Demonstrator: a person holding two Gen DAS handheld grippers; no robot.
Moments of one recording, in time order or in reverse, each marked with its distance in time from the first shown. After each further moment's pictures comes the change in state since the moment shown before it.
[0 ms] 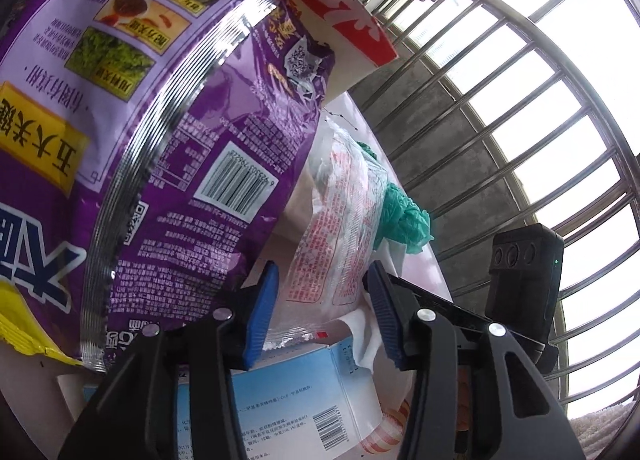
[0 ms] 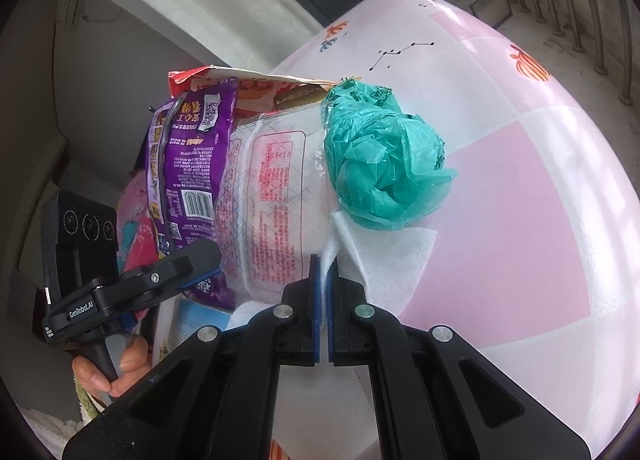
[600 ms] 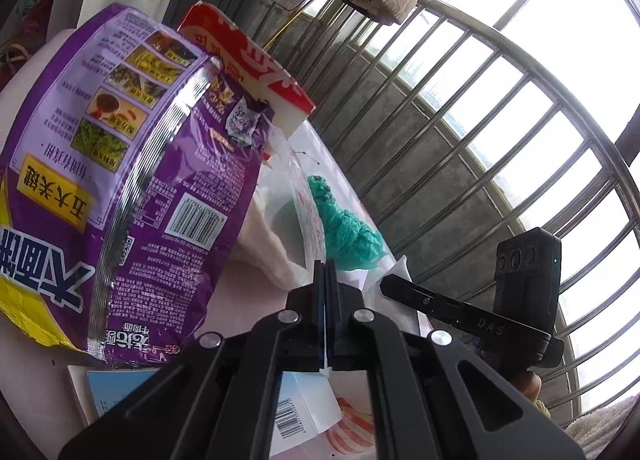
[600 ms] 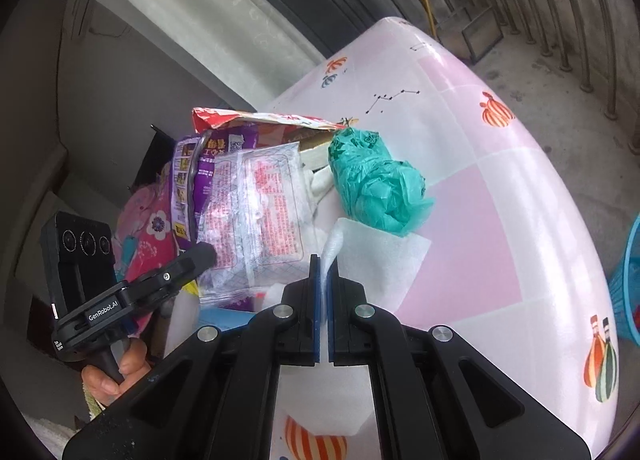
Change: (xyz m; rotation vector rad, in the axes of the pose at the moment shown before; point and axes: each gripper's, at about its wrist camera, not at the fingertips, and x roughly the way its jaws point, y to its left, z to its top) left arm -0.029 -0.046 -0.004 0.080 -0.135 -0.029; right arm -0.059 0.014 -0.003 -0.008 -0.105 -0.014
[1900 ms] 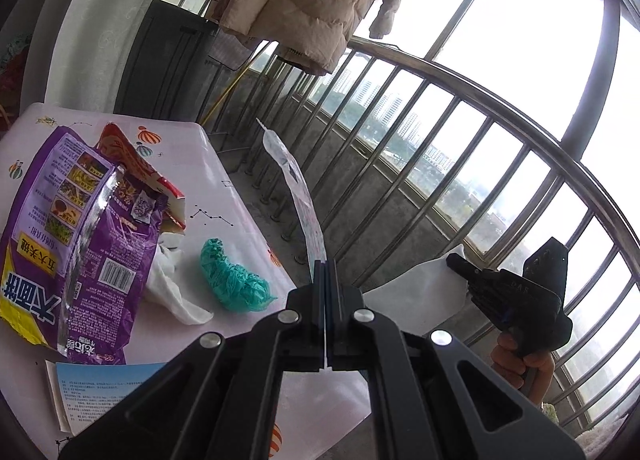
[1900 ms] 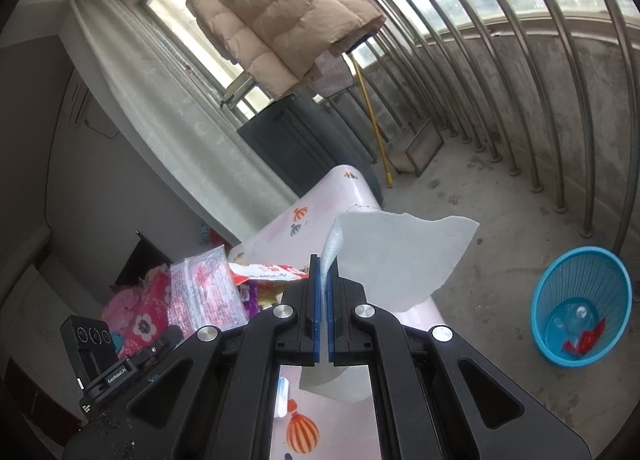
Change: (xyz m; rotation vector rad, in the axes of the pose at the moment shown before) left arm -0.054 -0.093 -0.013 0.114 -0.176 -0.112; right arm -0.164 -0.026 0.023 0.089 -0.431 -0.113
